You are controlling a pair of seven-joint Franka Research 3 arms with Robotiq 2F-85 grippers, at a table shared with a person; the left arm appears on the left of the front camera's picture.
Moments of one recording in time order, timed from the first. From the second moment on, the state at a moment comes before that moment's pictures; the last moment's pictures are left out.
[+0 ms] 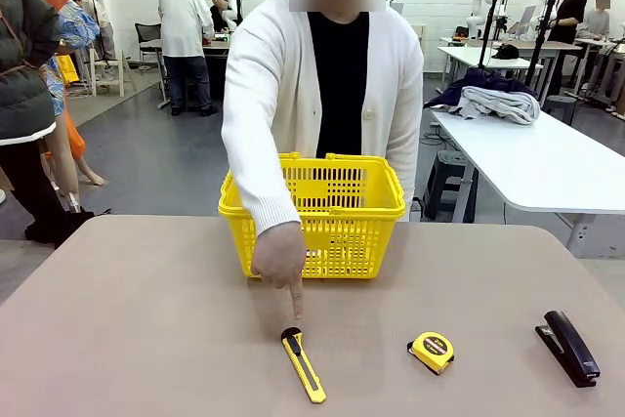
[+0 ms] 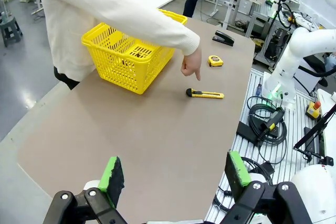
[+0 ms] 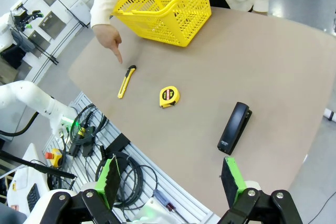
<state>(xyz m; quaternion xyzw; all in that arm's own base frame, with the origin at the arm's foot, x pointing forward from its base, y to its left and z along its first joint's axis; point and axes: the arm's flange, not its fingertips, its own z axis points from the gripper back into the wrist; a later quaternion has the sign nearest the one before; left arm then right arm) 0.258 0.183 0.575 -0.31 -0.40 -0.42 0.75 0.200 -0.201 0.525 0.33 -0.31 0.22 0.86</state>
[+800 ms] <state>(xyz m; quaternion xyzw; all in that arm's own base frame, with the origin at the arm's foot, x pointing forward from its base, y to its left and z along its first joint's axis) 0.259 0.175 0.577 -0.31 -0.40 -0.43 0.75 0.200 -0.201 0.525 0.33 -0.31 0.22 0.86</state>
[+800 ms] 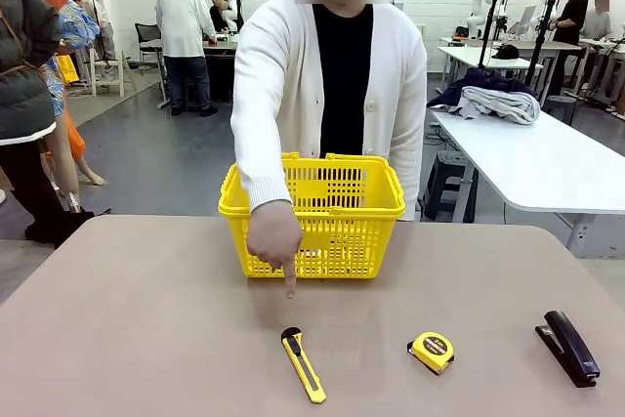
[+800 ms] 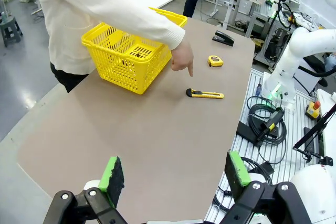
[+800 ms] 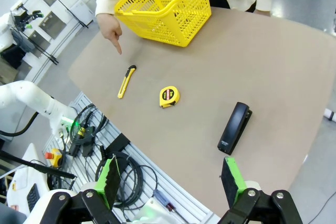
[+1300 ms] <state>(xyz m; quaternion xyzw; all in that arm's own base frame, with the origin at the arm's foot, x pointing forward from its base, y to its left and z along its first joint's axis) 0.261 -0.057 0.603 -0.17 -0.24 -0.51 0.81 0.200 -0.200 0.525 0.33 -0.31 0.22 0.86</state>
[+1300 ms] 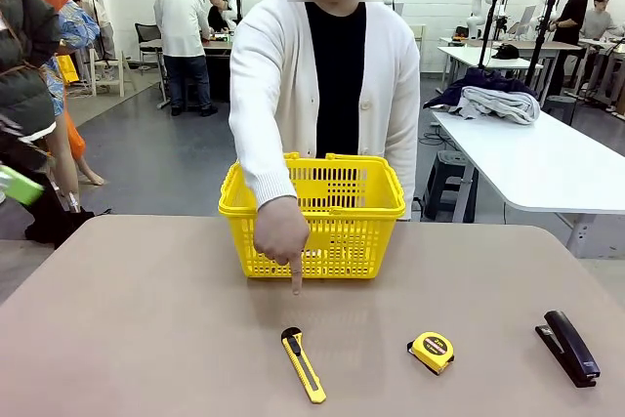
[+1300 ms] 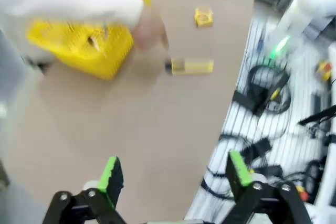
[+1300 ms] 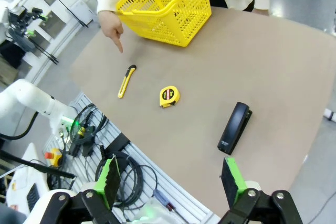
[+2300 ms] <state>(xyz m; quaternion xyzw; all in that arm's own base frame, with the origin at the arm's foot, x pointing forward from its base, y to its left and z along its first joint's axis) 0.329 -0.279 0.464 -0.05 -0.07 -0.33 0.94 0.200 -0.201 0.526 0.33 -0.31 0.22 0.86</state>
